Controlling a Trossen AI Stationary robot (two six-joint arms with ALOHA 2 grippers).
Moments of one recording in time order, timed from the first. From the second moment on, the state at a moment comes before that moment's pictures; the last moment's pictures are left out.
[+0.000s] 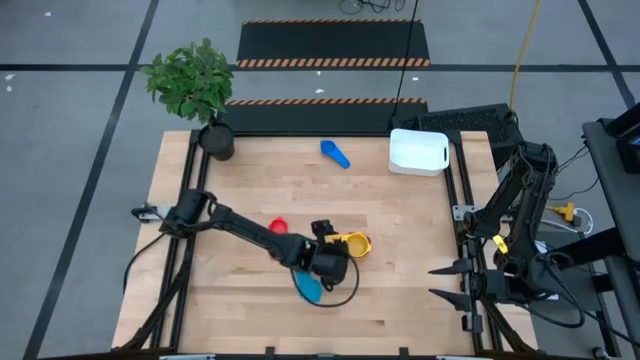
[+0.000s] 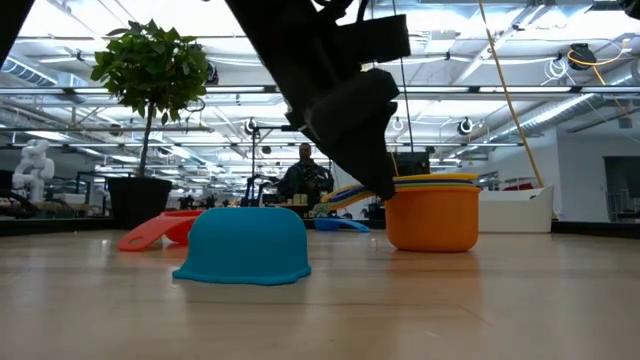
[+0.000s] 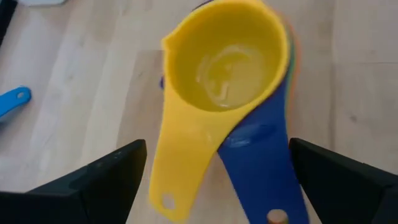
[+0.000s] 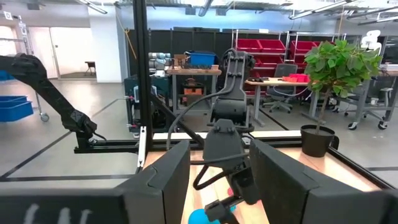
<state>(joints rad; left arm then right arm) -0.31 2.10 1.55 -0.51 -0.52 -0.23 1.29 1.10 0.67 0.74 1.37 -0.25</state>
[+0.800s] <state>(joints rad) -0.21 2.11 1.57 -0.44 -0.31 -0.05 1.29 1.10 0.67 0.72 1.36 -0.22</state>
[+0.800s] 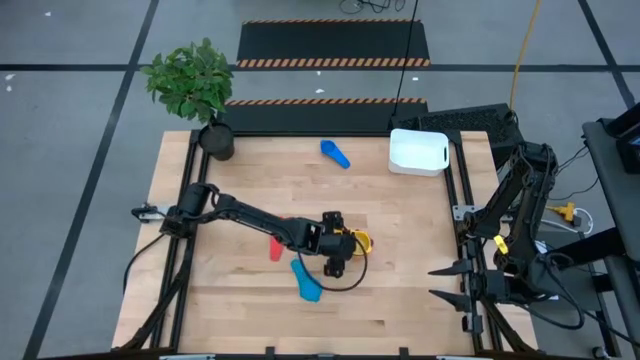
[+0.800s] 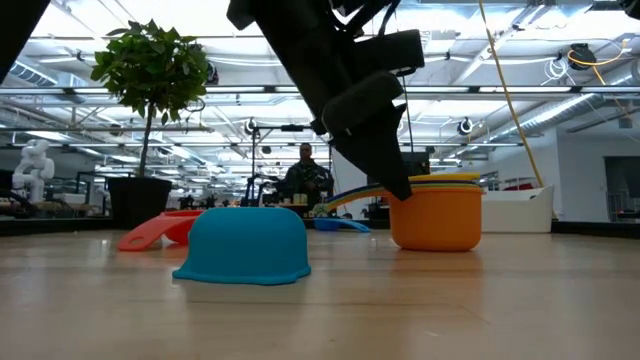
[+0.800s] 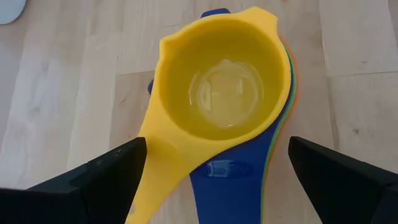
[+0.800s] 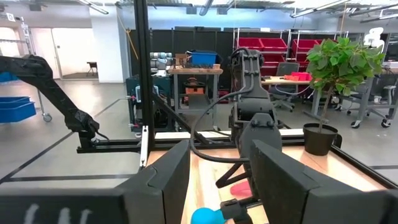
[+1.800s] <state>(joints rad) -0.19 2.09 1.59 -0.51 -0.26 -0.10 1.30 1.10 0.67 0.68 1.36 -0.17</state>
